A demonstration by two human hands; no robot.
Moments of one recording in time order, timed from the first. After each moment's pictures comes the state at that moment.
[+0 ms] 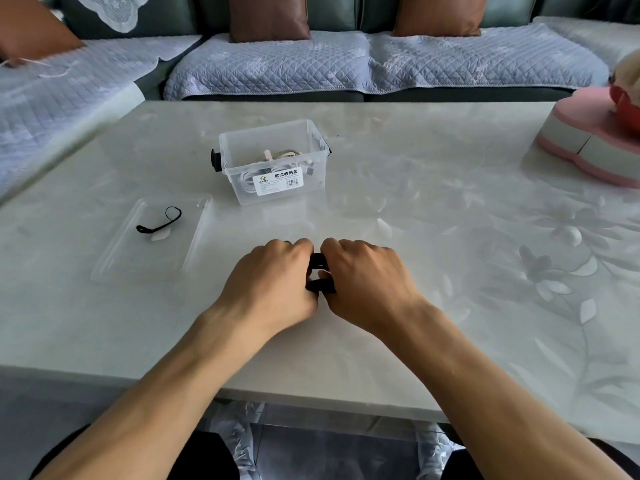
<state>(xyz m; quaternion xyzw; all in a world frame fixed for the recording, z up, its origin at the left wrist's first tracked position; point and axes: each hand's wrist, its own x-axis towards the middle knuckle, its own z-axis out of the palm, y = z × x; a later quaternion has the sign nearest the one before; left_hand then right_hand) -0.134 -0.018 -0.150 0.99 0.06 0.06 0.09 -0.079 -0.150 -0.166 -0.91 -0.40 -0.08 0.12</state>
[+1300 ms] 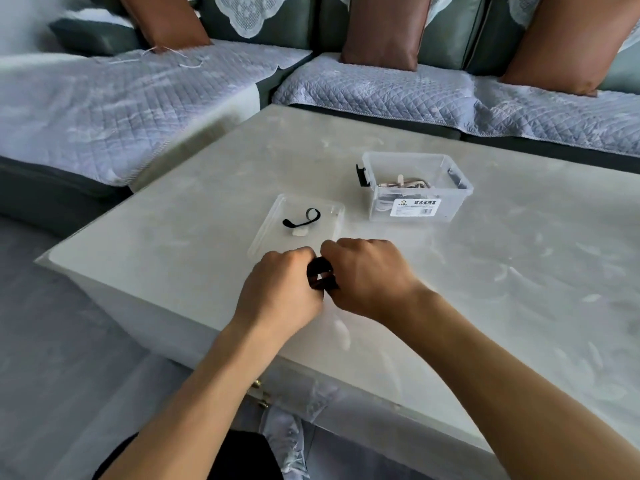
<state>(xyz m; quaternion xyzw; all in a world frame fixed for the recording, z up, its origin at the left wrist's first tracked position) -0.220 0.114 -0.154 0.93 0.23 0.17 0.21 -0.118 0.017 -0.148 -0.83 -0.54 -0.13 0.06</state>
